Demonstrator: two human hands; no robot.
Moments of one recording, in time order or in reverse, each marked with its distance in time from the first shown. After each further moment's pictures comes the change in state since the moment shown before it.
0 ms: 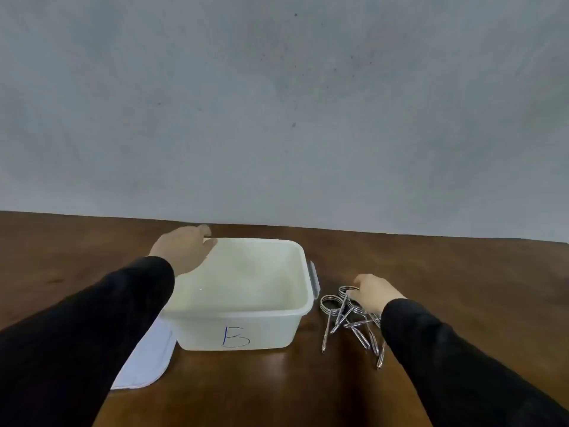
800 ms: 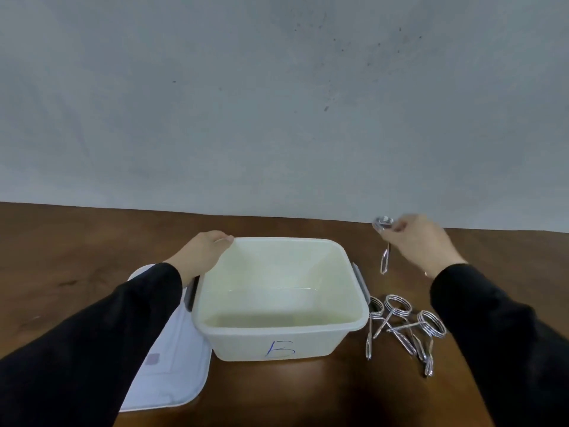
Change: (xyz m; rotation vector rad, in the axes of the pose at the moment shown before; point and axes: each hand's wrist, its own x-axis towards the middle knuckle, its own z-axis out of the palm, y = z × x) left_hand 0.026 -0.052 0.019 -0.655 -0.214 -0.127; right_hand -0.011 -0.080 -0.085 0.204 0.390 0.025
